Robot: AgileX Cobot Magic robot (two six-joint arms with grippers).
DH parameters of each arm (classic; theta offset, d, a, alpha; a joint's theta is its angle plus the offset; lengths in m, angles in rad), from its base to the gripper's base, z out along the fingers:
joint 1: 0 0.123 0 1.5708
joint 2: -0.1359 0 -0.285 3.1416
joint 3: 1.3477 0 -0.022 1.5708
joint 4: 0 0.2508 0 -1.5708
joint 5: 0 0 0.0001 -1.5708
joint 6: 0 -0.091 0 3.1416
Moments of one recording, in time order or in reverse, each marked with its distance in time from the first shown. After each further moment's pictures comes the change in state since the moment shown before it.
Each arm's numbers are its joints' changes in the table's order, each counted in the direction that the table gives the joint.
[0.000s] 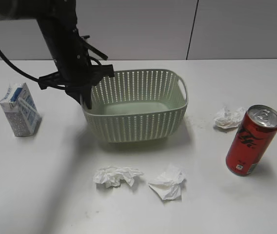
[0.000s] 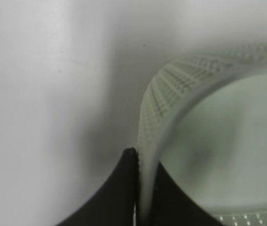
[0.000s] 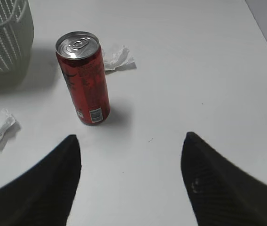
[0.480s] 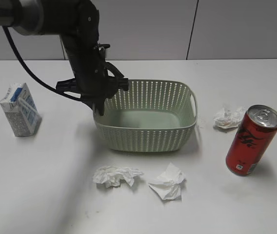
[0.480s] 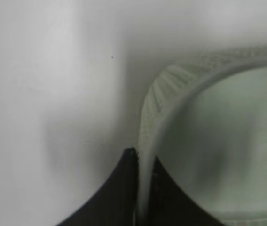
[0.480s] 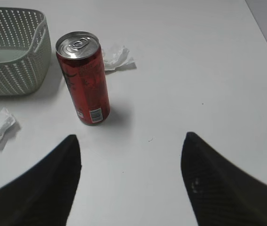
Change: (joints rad) left arm -0.072 -0.100 0.000 0.075 -0.106 -0.013; right arm 0.000 0.000 0.000 0.000 0.000 0.000
